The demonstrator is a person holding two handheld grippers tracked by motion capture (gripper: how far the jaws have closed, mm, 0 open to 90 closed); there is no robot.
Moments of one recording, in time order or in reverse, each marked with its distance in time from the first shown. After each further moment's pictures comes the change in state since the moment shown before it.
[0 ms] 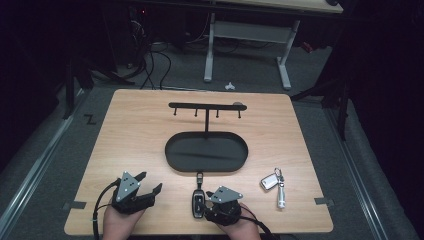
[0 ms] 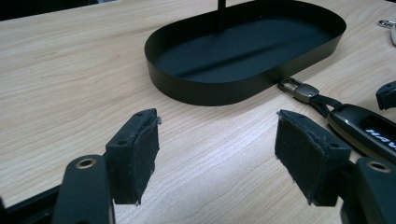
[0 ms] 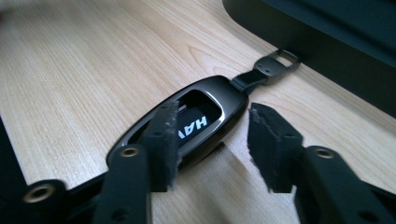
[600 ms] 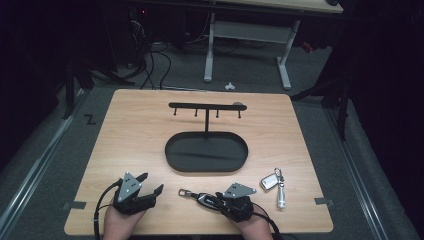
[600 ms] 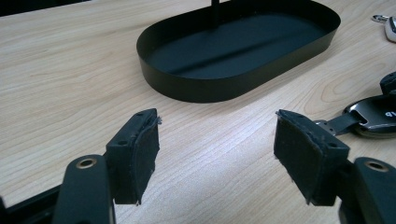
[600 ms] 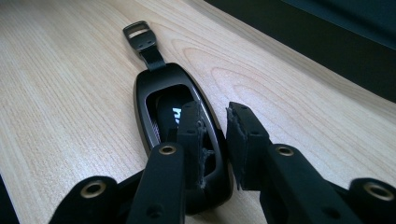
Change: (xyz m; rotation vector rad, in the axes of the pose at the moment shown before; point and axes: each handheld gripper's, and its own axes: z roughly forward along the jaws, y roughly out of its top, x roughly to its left) left arm -0.002 -0.001 0.002 0.009 -0.017 0.008; right arm -0.030 -0.014 -0.012 0.042 0.000 0.046
